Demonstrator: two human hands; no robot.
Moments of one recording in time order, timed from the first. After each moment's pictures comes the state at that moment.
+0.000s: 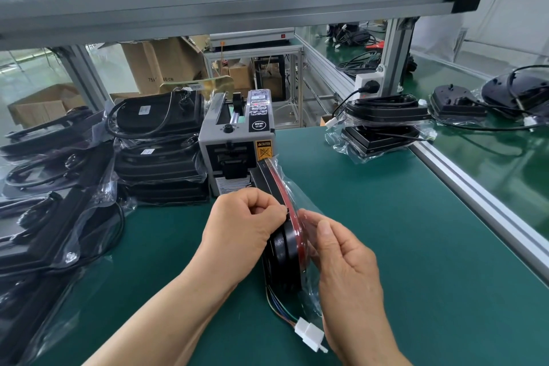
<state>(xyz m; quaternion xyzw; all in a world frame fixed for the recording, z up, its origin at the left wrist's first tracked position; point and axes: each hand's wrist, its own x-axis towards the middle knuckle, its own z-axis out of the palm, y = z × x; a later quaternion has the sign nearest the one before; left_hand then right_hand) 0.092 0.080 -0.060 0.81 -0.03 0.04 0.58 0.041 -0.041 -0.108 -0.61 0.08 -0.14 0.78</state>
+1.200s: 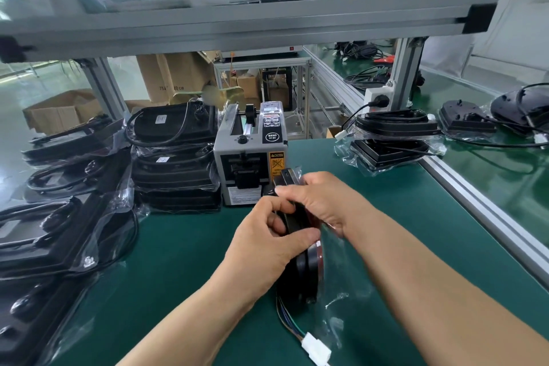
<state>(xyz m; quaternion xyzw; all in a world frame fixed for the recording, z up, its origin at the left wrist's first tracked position) 0.088 0.083 -0.068 0.77 -0.06 -0.03 0.63 0.143 -0.054 -0.045 -0.80 0.02 0.08 0.59</state>
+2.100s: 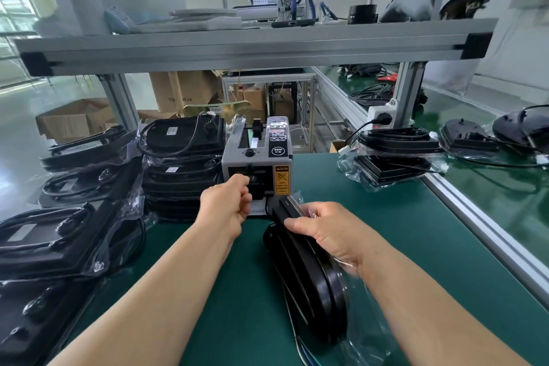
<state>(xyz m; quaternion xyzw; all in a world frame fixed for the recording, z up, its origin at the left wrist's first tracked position) 0.187 0.110 -0.052 0.57 0.23 0.04 0.79 0.127 -0.063 -0.064 -0.74 -0.02 0.15 0.66</state>
